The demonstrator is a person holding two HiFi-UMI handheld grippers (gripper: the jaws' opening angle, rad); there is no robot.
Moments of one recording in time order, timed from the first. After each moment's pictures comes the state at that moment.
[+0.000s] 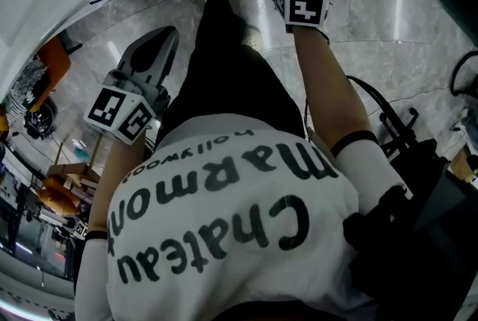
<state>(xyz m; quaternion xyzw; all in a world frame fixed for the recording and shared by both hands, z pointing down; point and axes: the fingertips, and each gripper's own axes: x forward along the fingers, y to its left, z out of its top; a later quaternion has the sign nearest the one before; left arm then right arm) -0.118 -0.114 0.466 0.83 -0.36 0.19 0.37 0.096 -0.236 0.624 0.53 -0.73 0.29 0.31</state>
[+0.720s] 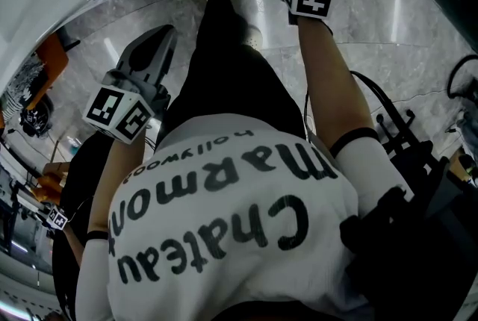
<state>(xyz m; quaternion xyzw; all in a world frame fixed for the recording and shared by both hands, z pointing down) -0.135 -0.118 0.473 0.82 -0.38 0.17 0.39 0.095 -0.265 0.623 0.54 -0.73 0.28 0.30</state>
